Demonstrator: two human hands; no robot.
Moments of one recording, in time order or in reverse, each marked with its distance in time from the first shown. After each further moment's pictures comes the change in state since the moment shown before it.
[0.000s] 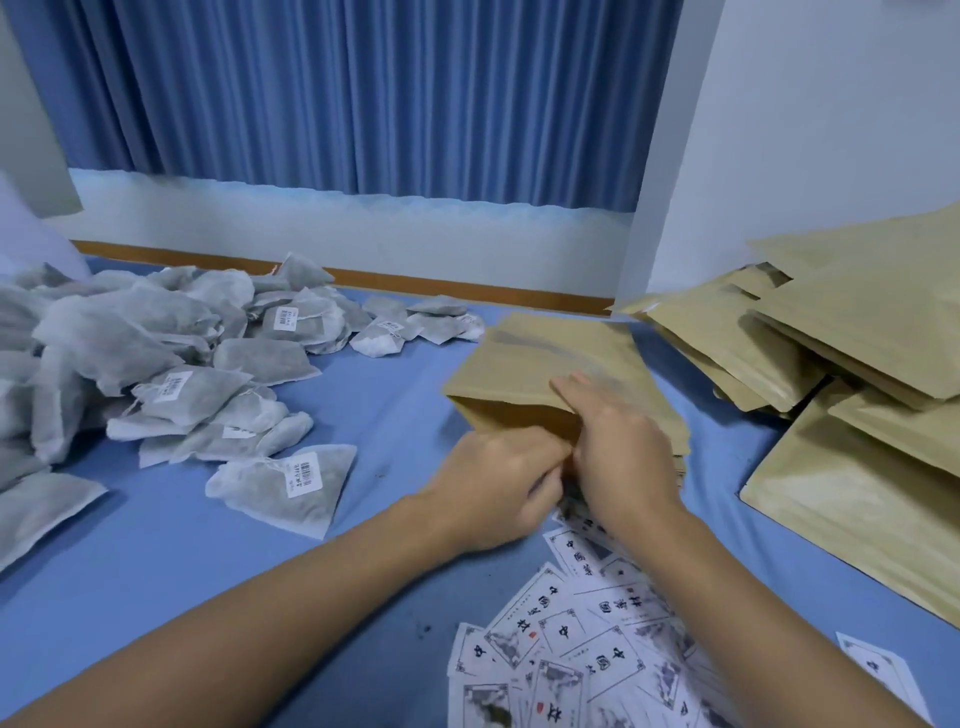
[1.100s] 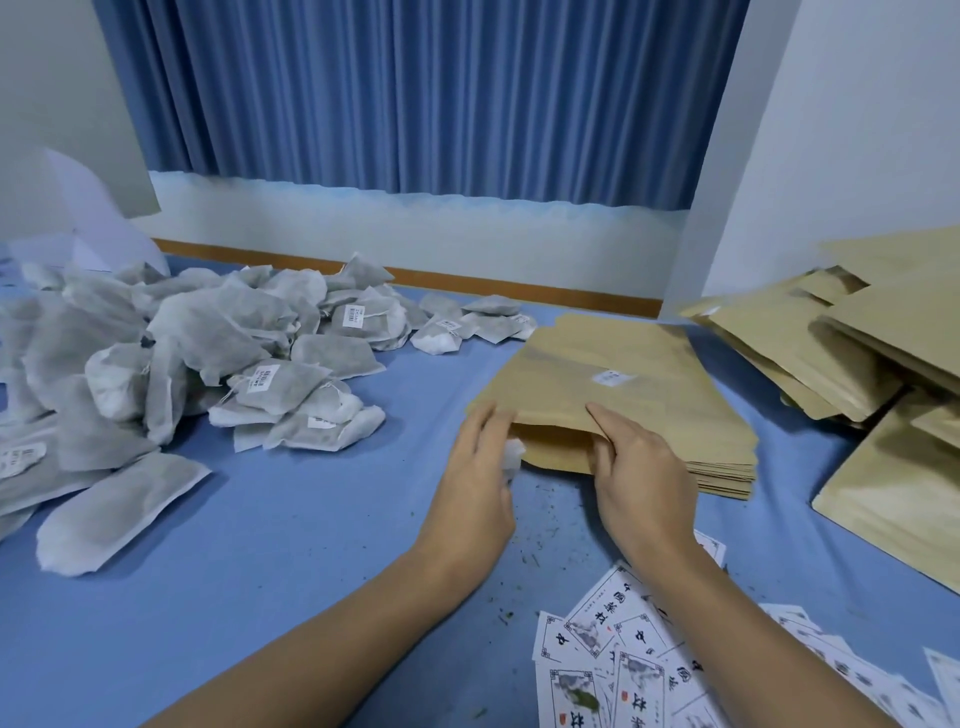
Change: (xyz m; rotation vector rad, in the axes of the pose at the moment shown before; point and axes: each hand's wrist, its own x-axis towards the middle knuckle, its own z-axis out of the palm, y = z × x) left_hand -0.063 -0.029 -0.018 -0.214 0.072 -0.562; right_hand -0.025 -0.039 0.037 -0.004 0.042 0.135
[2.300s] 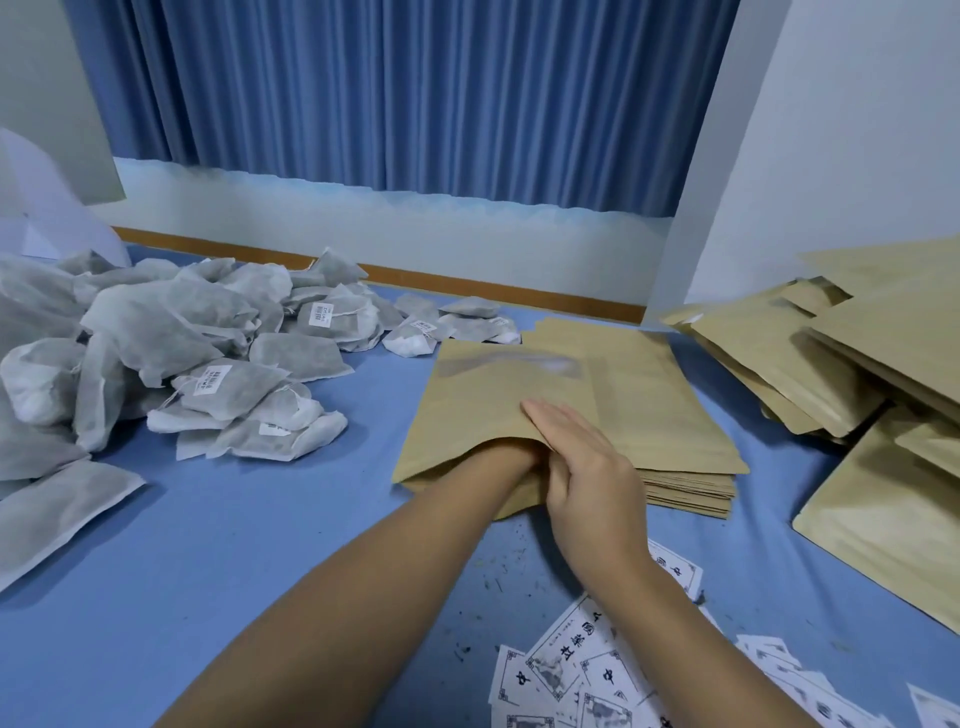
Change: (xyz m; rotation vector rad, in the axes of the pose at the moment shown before) left_hand 0.090 0.041 0.068 0.523 -0.702 -0.453; right_hand 0.002 -0.006 0.007 0.319 0.042 -0.231
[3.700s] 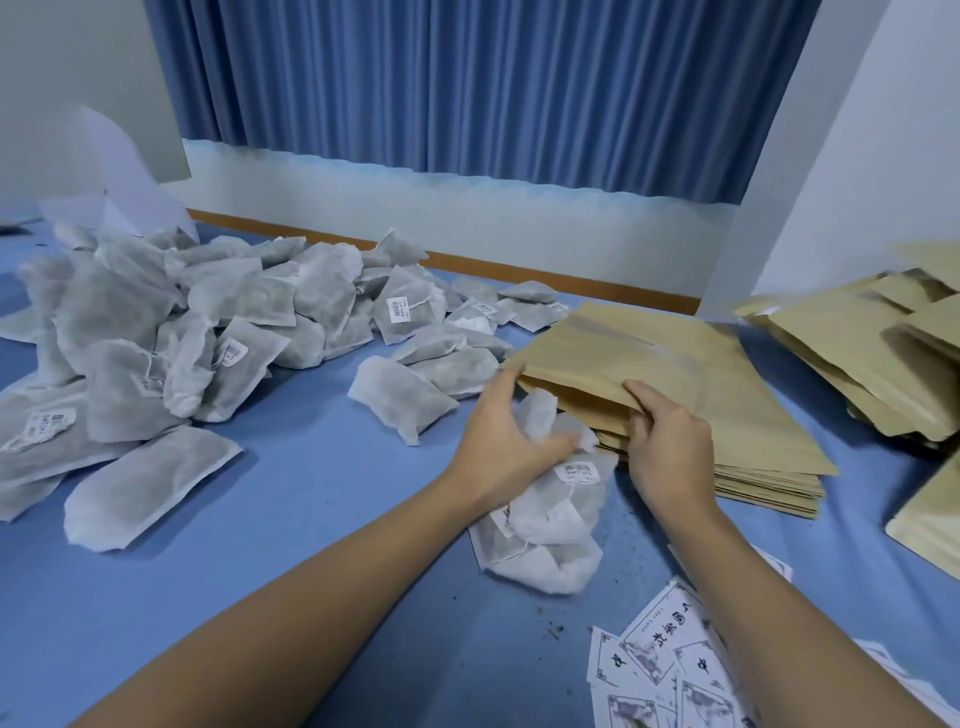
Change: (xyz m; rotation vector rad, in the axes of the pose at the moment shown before) left_hand -0.021 -0.113 0.001 -0.940 0.462 0.354; right_hand 0.037 0.030 0.033 -0.119 -0.020 0.298
